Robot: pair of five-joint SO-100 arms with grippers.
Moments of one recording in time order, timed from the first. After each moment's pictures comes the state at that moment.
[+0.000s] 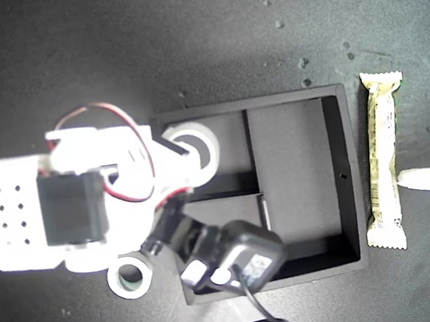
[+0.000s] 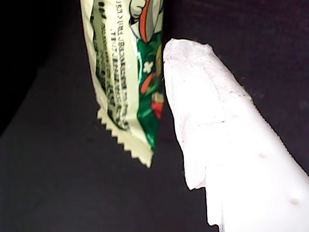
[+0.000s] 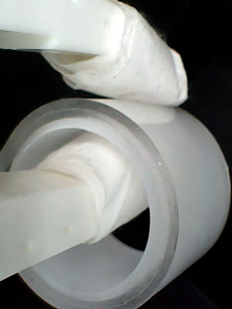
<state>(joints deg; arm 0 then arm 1) 3.0 68.8 53.2 82.2 -63.0 -14.5 107.5 104.7 74.3 27.3</state>
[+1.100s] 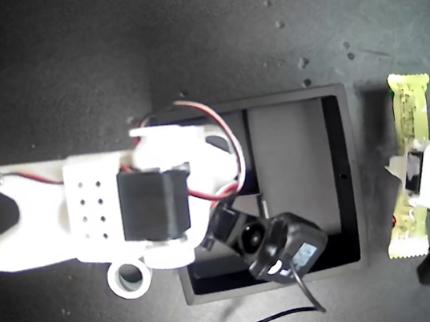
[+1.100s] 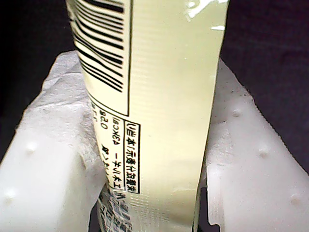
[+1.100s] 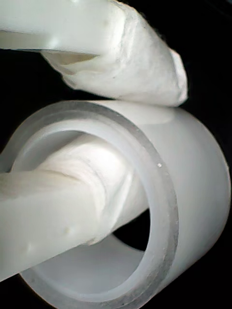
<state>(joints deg) 4.0 39.4 10.6 104.2 -65.3 -12.5 84.6 83.7 81.4 26.8</state>
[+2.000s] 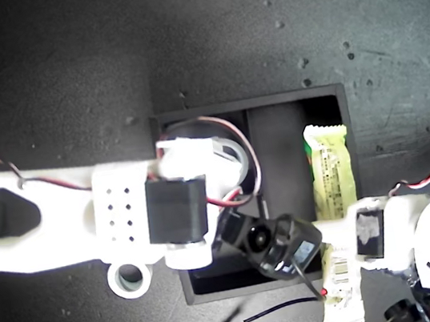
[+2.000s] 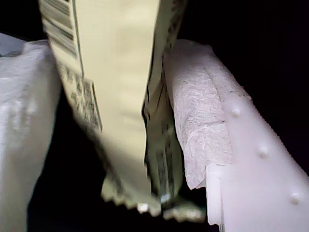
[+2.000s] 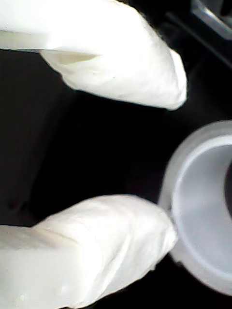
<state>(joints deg) 5.3 42.1 15.1 104.2 -66.9 -15.9 73.0 68.9 64.5 26.7</state>
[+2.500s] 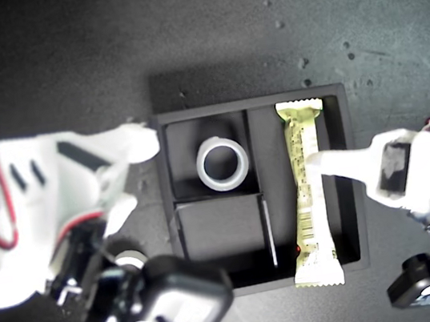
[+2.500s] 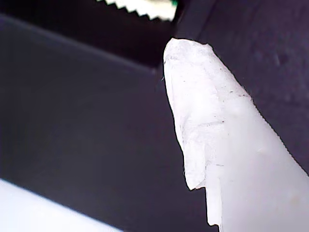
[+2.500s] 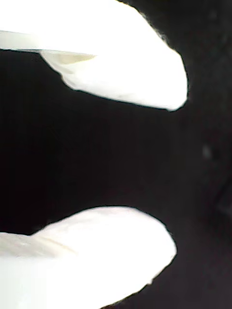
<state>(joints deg) 7.3 87.7 50.2 104.2 -72.6 -1.8 73.3 42.0 97.5 26.7</state>
